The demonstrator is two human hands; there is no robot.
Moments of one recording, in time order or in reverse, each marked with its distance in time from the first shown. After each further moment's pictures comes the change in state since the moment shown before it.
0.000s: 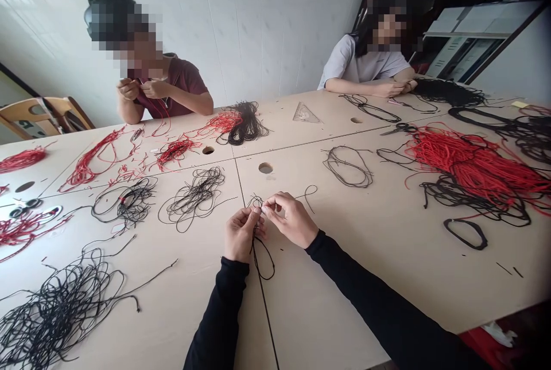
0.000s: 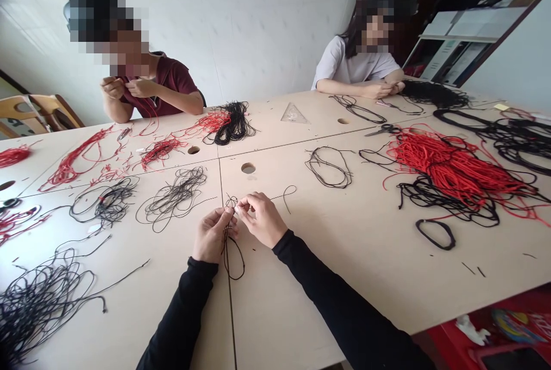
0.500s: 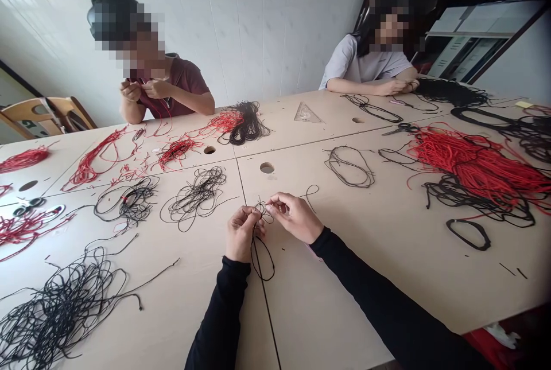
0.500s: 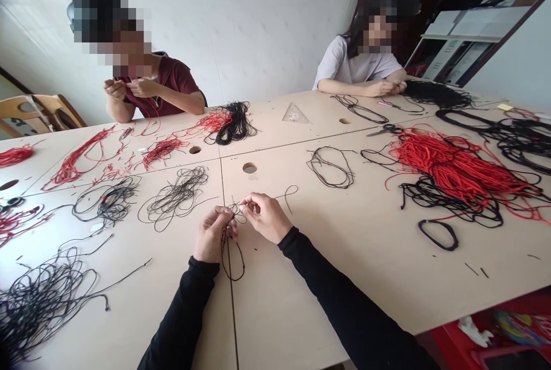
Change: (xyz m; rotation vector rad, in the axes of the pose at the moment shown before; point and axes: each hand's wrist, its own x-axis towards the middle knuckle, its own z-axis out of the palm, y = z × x) left_hand -0.004 0.006 0.001 0.018 0.018 0.001; right_hand 0.002 0.006 -0.007 0.060 -0.067 0.074
